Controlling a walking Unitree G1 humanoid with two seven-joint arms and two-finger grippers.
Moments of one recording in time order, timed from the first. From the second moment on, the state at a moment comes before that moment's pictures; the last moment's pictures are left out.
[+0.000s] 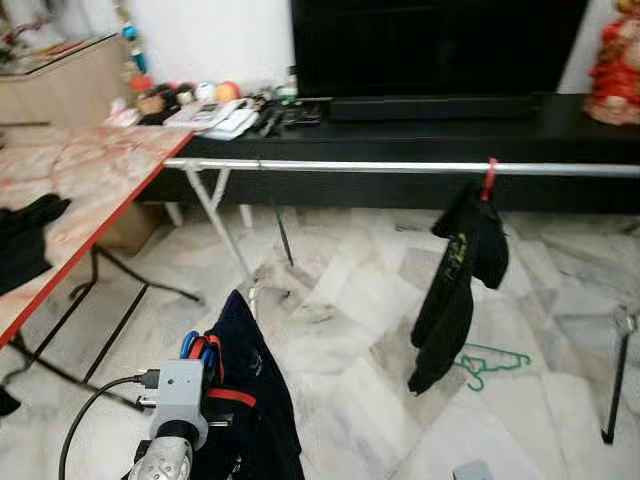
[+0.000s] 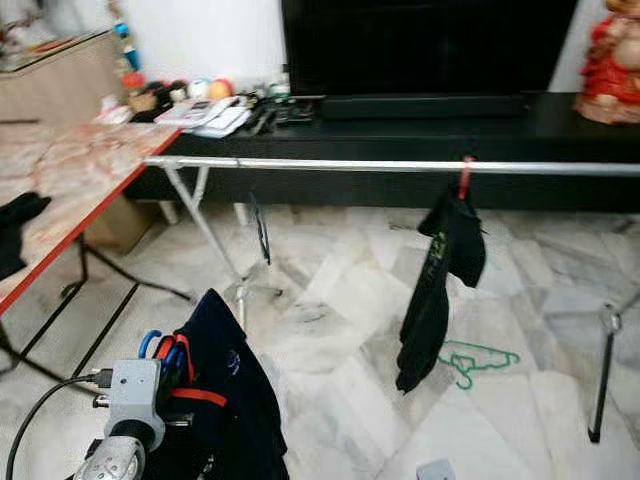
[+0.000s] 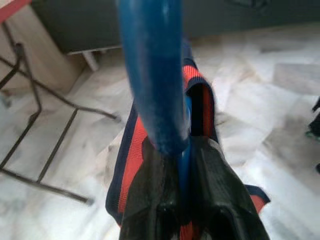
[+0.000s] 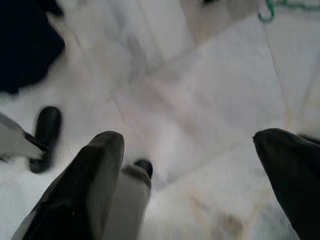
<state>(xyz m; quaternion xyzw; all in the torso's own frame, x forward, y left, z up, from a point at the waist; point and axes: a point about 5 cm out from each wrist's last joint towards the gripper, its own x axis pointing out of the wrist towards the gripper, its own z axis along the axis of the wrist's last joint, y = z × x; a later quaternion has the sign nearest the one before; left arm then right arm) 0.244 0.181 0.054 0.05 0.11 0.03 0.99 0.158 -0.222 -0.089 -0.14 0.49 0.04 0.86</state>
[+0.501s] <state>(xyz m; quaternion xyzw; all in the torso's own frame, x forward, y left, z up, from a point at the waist) 0.244 0.186 0.055 0.06 0.11 0.04 0.99 0.156 -0.217 -0.091 -0.14 0.49 0.04 0.86</state>
